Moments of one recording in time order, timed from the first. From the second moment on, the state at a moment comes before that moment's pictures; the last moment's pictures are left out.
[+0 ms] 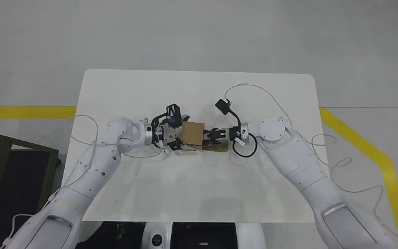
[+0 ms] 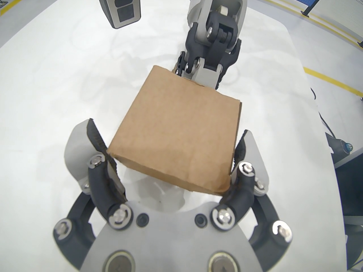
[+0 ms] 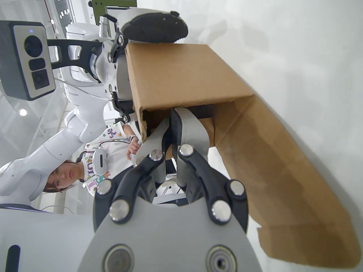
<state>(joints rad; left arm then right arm) 0.85 -1.07 -0.95 -1.23 1.10 -1.01 -0.12 -0.72 -1.26 0.84 -1.04 0.20 -0.25 1.08</state>
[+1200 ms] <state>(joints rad) 0.87 -1.07 -0.96 -1.25 1.06 -1.01 -0.15 -0.95 -1.13 1.10 -1.28 -0.01 -0.10 1.10</state>
